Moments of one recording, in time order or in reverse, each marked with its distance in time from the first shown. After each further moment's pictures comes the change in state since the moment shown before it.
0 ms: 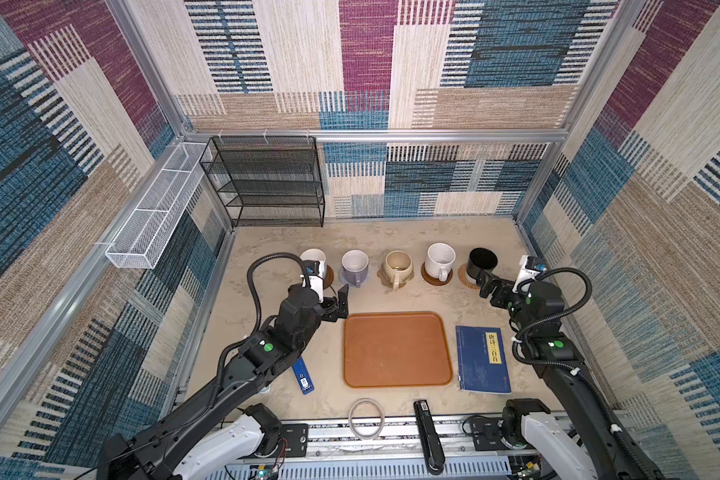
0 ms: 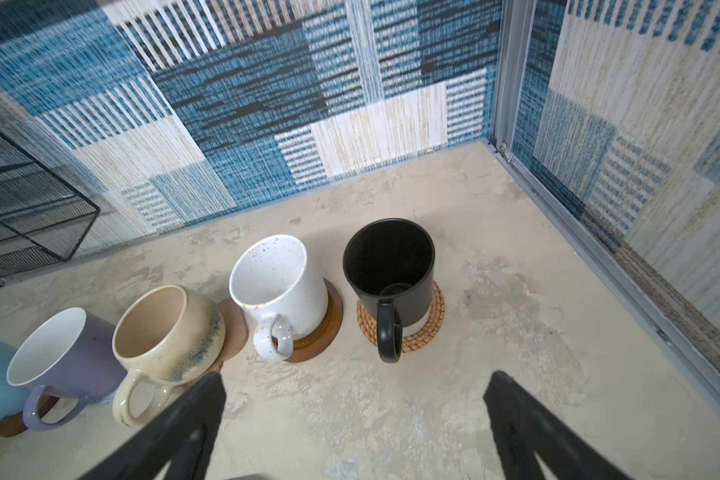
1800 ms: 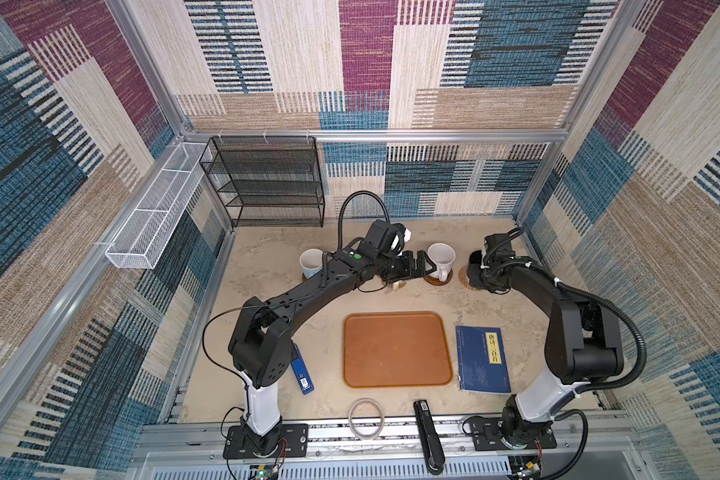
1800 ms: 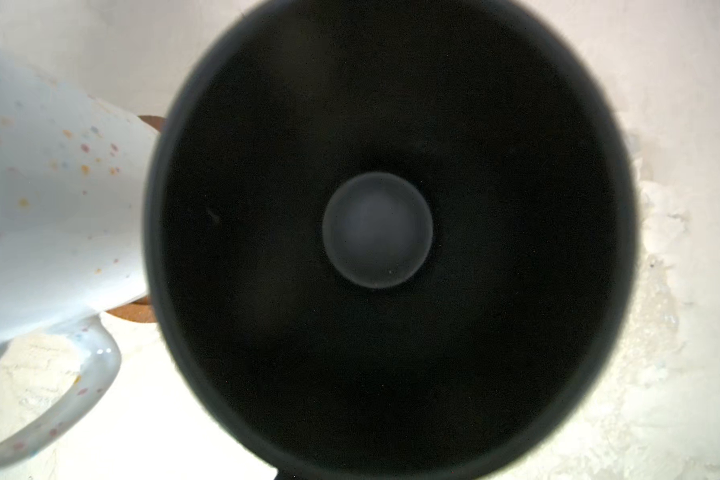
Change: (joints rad) left arm -0.034 0.984 0.947 -0.257 0.870 -0.478; right arm -0.001 0.918 0.663 -0.536 0.027 -0.058
